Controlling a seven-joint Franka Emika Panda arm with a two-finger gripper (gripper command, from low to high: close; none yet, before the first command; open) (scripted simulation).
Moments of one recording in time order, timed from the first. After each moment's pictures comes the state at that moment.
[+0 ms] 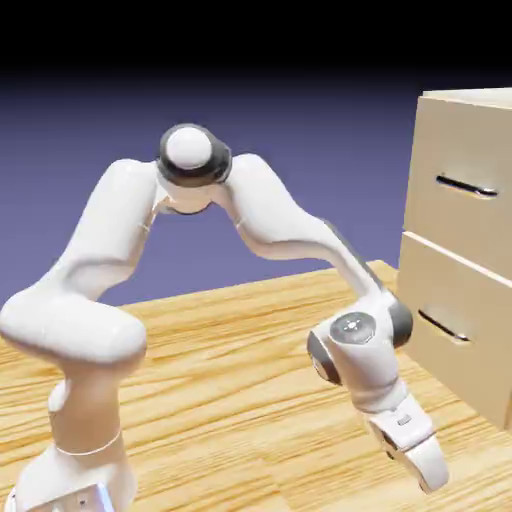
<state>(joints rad) 0.79 0.84 -1.18 -2.29 1.75 2.61 -0.92</state>
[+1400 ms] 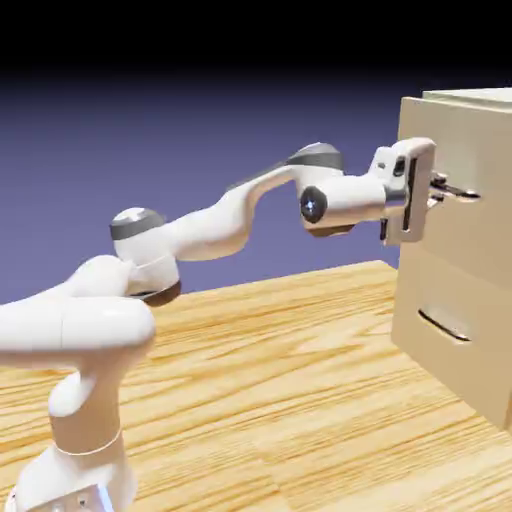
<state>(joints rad) 1.33 1.68 -1.88 -2.11 2.76 2.33 -1.91</state>
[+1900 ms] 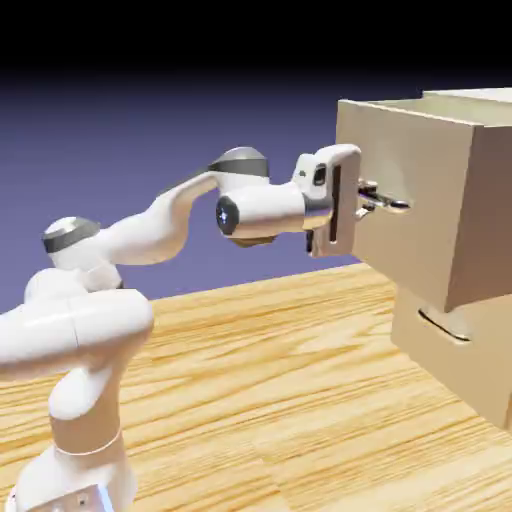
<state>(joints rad) 1.77 1.76 -1.94 -2.65 2.63 2.21 -1.93</state>
